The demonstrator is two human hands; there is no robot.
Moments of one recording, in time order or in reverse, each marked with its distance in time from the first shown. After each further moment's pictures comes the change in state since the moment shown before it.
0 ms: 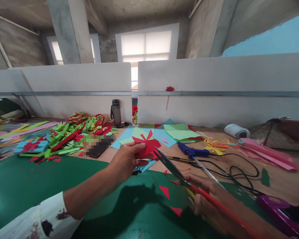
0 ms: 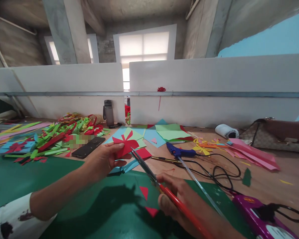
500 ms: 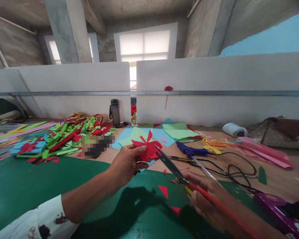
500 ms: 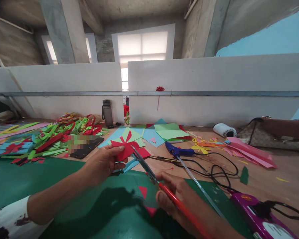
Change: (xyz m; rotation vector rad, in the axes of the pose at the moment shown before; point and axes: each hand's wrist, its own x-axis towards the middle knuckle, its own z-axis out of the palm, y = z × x) left_hand -0.003 -0.006 0.005 -0.025 0.051 -0.038; right_hand -0.007 -0.015 0.011 0.042 0.068 -0.040
